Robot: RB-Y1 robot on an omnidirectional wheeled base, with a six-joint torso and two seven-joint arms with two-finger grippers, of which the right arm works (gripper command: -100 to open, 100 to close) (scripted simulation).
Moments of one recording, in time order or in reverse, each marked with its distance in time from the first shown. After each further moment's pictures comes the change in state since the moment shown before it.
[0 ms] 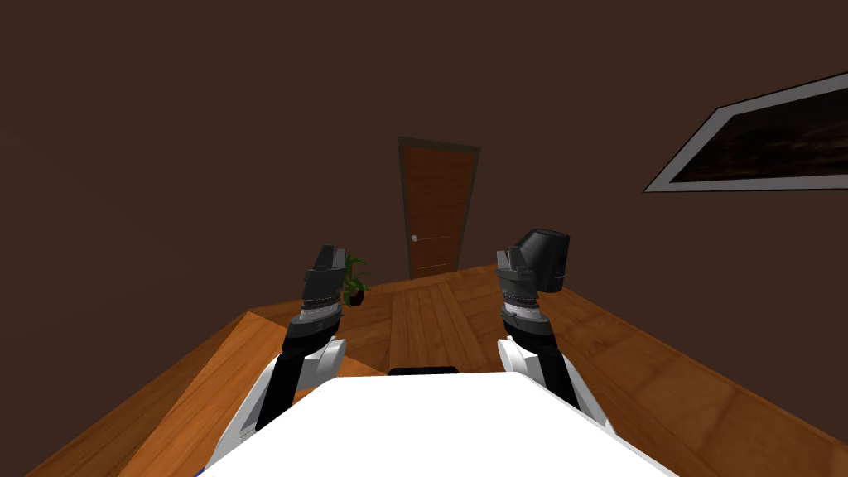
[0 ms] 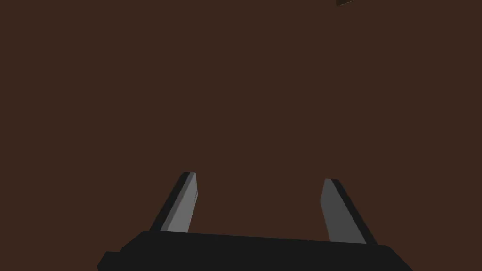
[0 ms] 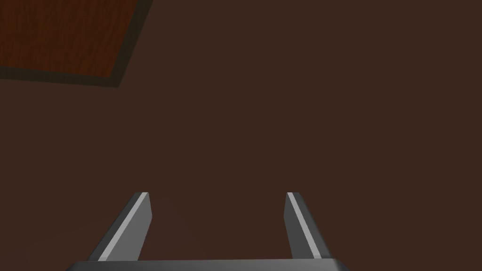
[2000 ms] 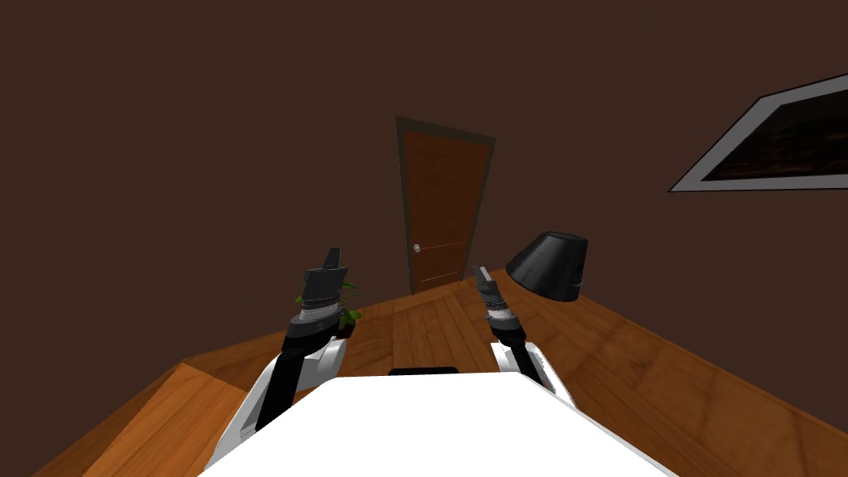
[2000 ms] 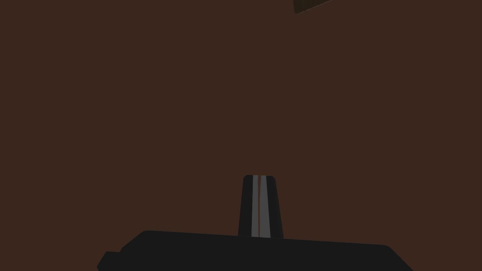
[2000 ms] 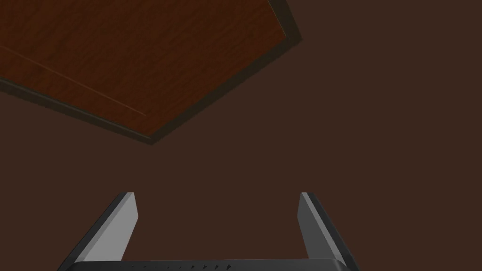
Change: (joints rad) arm -0.097 -0.061 -0.029 0.381 0.183 -0.110 0.225
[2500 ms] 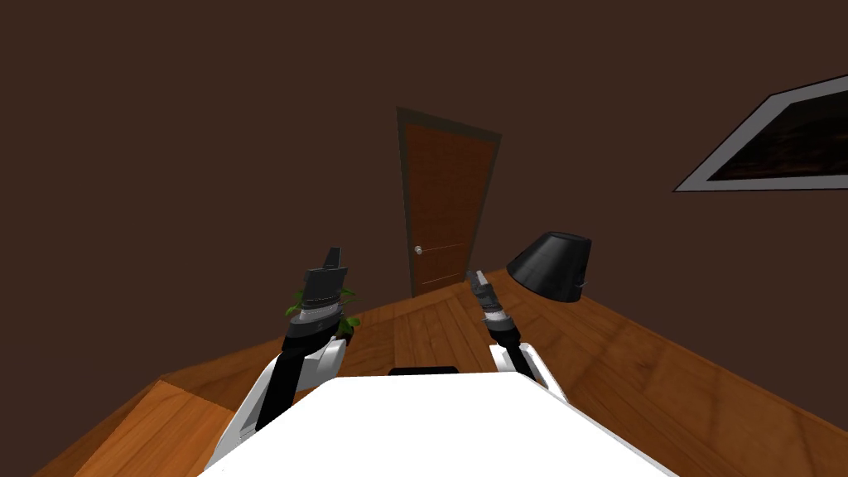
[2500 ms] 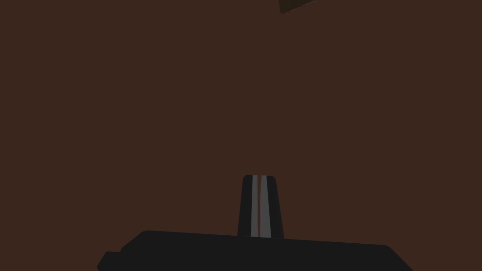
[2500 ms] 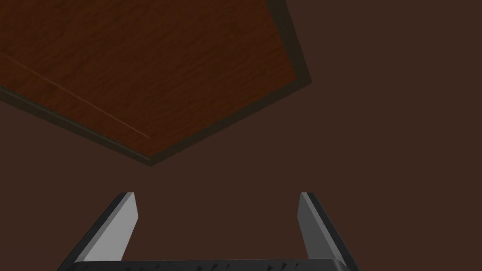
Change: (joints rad) arm -0.028 -0.007 -0.007 0.108 0.054 -0.030 0.066
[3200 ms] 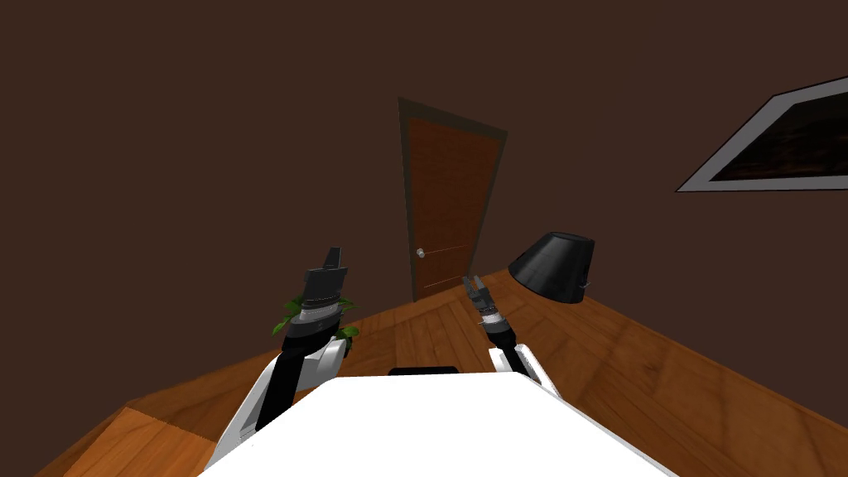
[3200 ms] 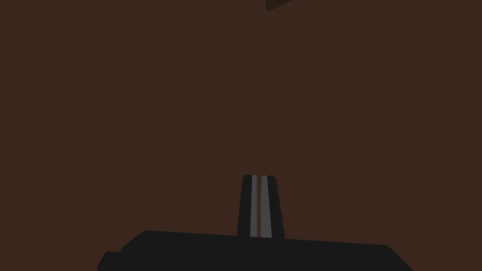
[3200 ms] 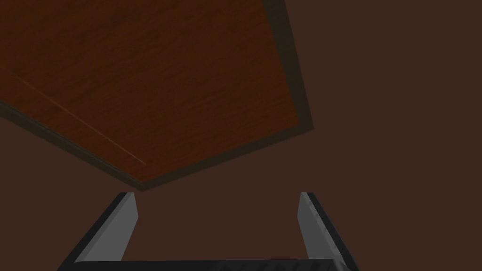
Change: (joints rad) arm -0.034 -0.010 -0.011 0.130 0.063 -0.037 0.077
